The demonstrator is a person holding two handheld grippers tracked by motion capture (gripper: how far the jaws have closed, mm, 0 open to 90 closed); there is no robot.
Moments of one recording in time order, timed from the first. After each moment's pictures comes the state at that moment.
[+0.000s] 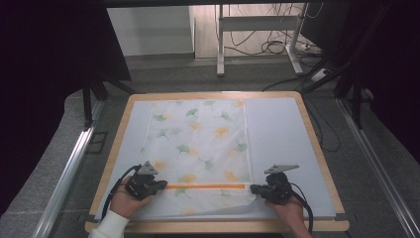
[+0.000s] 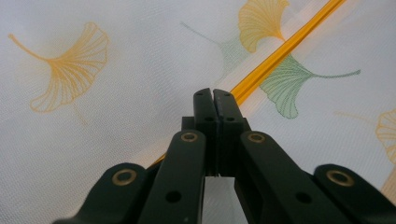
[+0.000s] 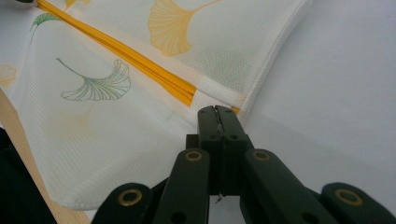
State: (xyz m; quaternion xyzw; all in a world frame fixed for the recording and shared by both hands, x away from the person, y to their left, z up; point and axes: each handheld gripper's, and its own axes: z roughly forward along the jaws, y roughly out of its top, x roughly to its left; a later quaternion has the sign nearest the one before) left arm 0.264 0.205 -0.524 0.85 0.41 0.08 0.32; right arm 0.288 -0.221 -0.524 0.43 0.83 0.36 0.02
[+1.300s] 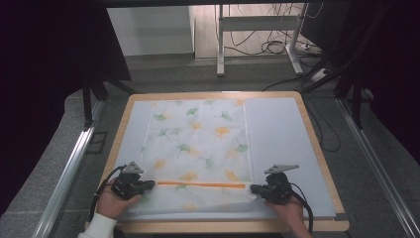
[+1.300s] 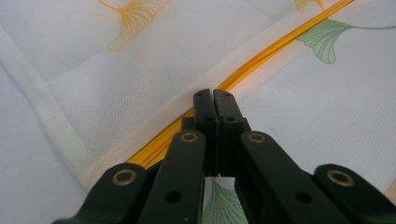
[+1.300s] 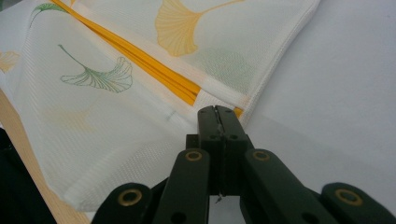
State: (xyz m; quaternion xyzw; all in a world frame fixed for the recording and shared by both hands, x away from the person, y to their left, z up) left arm 0.263 0.245 -0.530 0.83 0.44 0.07 0.32; right arm 0.289 -0.222 -0.524 0.43 0.83 0.36 0.02
